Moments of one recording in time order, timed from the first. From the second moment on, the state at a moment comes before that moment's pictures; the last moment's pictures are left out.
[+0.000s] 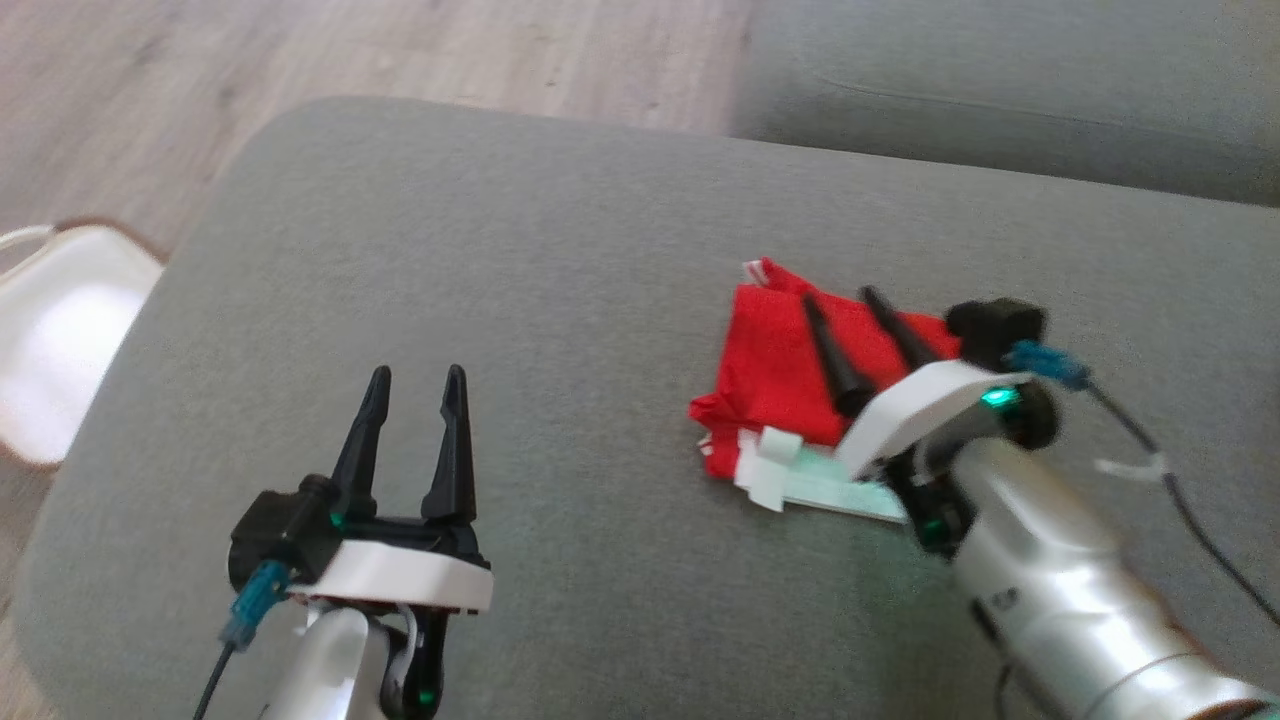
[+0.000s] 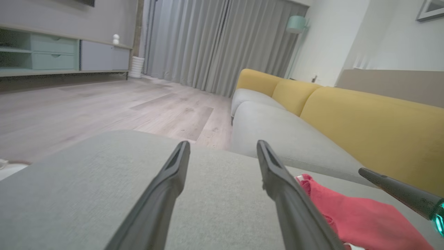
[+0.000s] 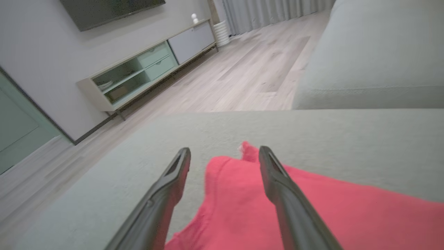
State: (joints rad) left arm -0.18 0.05 -0.23 0.31 -0.36 -0.10 -0.25; right arm -0.64 -0.08 0.61 0.95 0.72 0.13 -0.24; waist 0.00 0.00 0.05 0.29
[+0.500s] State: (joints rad) left arm -0.18 0.05 -0.19 0.30 -0.27 -0.08 -0.25; right arm -0.28 -0.15 0.09 0.50 0.28 0.13 -0.25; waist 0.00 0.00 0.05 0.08
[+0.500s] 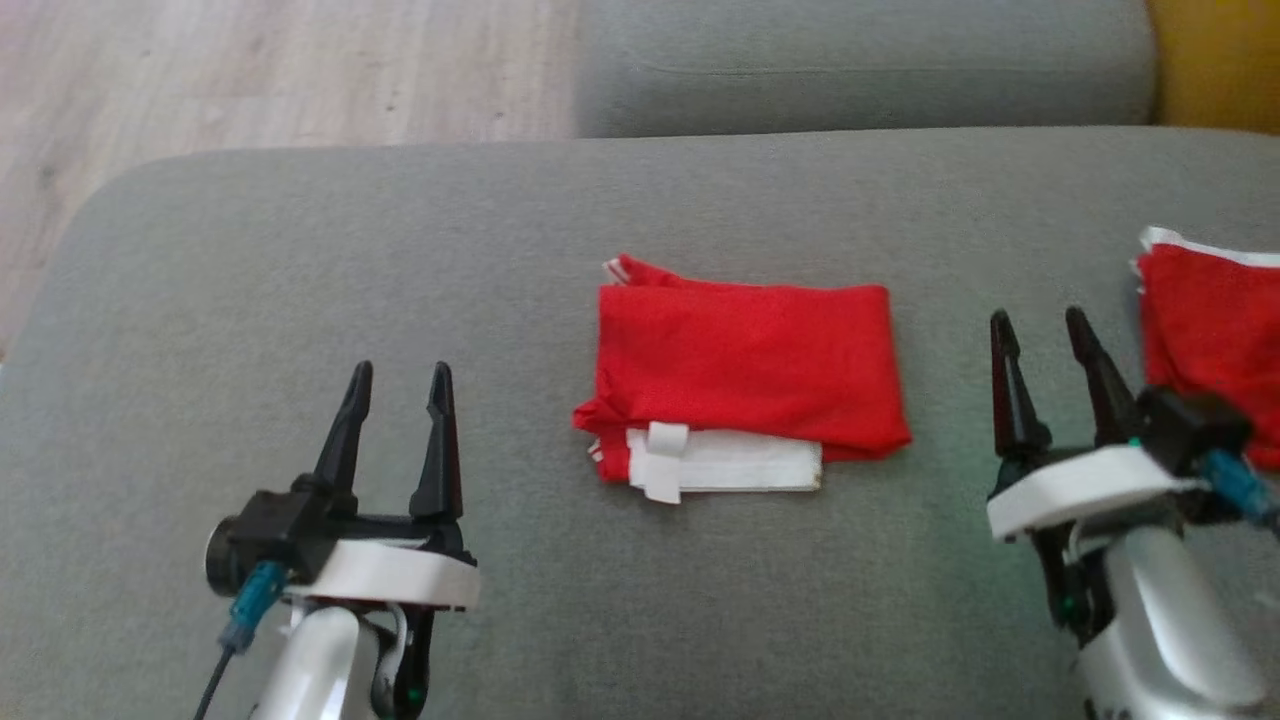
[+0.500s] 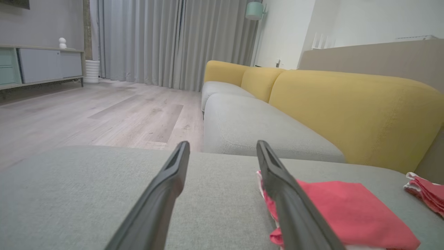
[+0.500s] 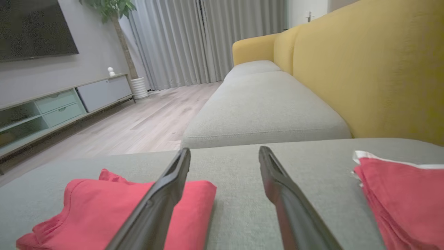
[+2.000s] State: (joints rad) left arm -0.25 0.05 -0.28 0.23 -0.29 -0.04 -0.25; right arm -0.37 -0.05 0.02 0.61 0.20 0.13 -0.06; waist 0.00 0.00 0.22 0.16
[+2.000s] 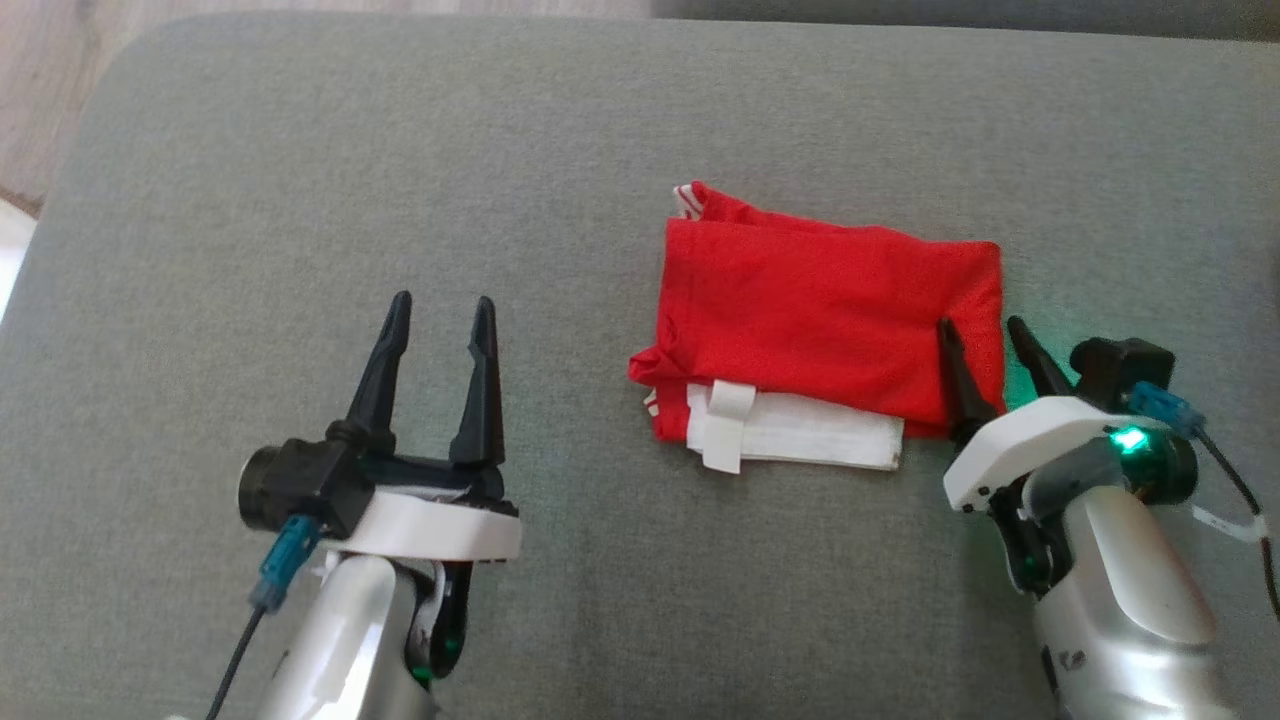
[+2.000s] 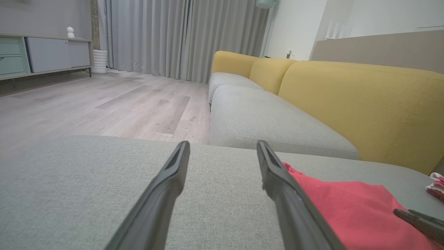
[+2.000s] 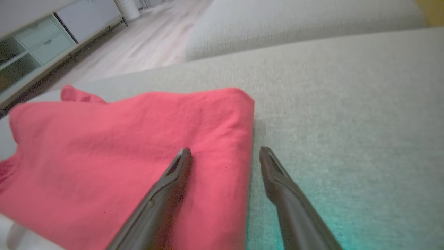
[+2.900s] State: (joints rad) left arm -0.27 0.05 -0.33 0.22 -0.30 -0.03 -0.25; right arm -0.54 -0.23 0.18 0.68 0.03 0.13 -0.14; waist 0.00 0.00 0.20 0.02
